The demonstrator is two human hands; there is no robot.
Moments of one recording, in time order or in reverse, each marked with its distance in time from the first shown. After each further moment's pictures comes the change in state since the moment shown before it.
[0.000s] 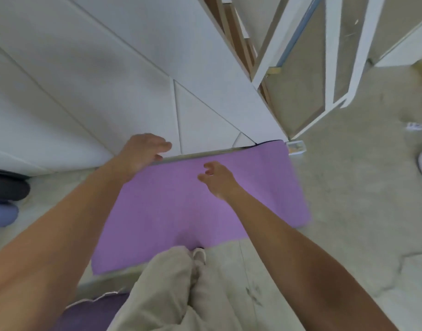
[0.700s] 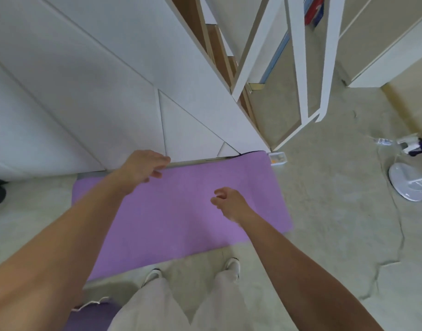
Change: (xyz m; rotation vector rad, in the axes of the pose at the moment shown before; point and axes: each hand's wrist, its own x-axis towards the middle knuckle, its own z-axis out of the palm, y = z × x) left_hand -0.030 0.004 0.048 -0.021 -0.079 -0.084; right_hand -0.047 0.087 -0.047 0.054 0.033 0.111
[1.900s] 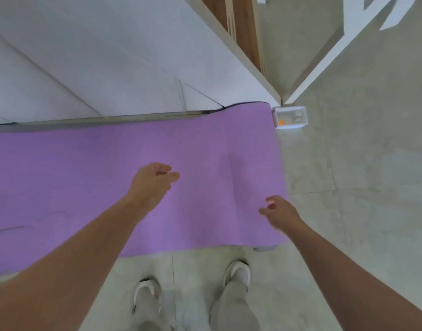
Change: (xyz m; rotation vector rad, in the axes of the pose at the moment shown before) left_hand 0.305 -0.130 0.479 -0.063 0.201 -0.223; right_hand 0.382 0.453 -0.234 -0.281 -0.049 0.223
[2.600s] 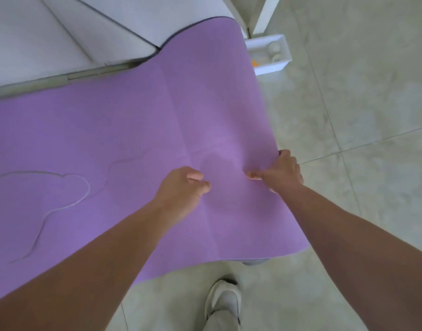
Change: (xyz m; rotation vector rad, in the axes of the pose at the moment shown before) left_hand 0.154 -0.110 0.265 0.245 -0.306 0.009; right_hand 0.247 0.126 0.036 0.071 0.381 0.193
